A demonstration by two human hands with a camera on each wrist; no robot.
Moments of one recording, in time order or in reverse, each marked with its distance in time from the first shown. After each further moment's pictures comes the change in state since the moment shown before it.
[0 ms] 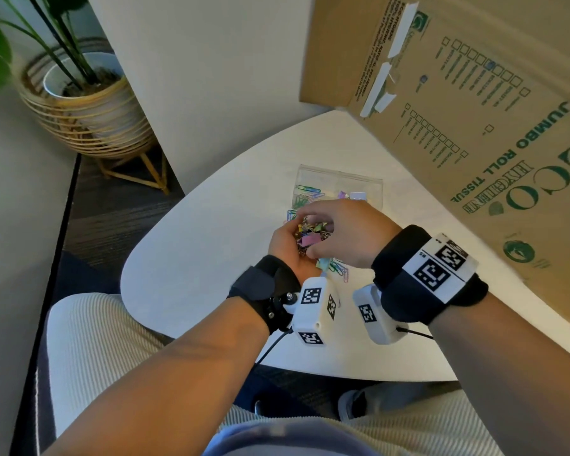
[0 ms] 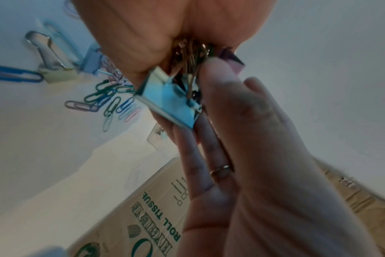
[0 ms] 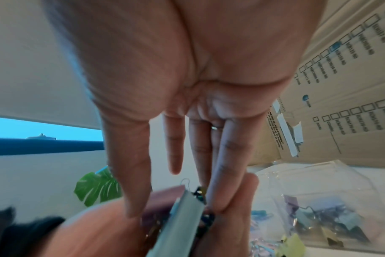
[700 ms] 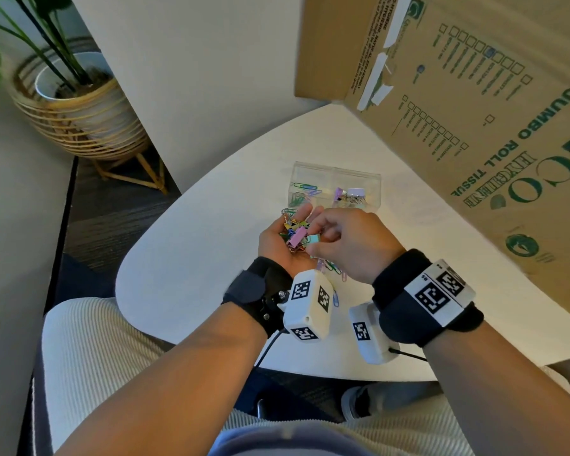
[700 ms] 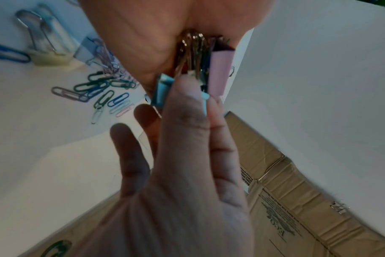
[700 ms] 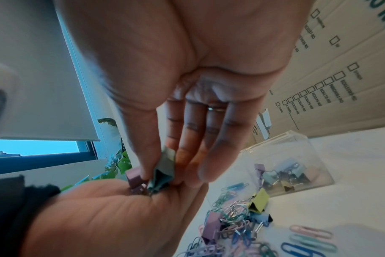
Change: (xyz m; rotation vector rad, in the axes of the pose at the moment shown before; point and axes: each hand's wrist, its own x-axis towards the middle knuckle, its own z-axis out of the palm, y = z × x) left_hand 0.003 0.002 0.002 -0.213 -0.117 0.066; right_hand -0.007 0.020 0.019 0.211 0.172 0.059
